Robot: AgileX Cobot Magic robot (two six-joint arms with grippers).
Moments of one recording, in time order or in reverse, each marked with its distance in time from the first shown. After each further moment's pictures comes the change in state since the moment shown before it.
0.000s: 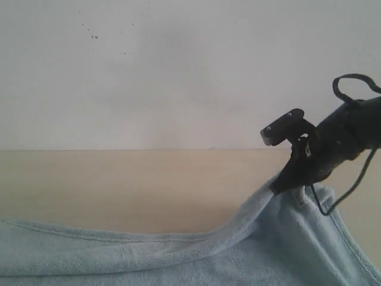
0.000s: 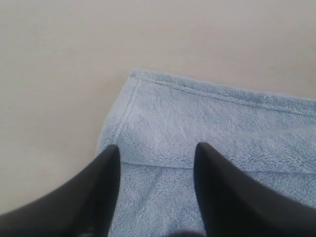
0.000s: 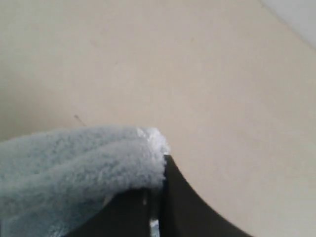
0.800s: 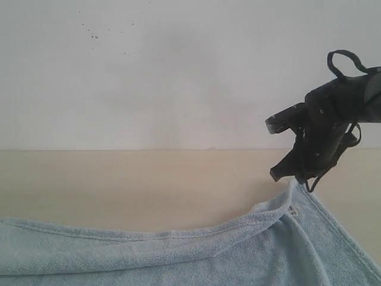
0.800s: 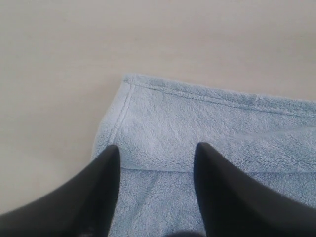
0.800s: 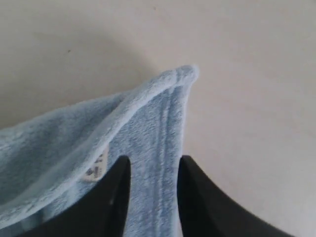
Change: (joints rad) left arm 0.000 0.008 0.000 -0.010 -0.022 0.017; right arm -0.029 0.131 -0.276 0.179 0.333 -0.056
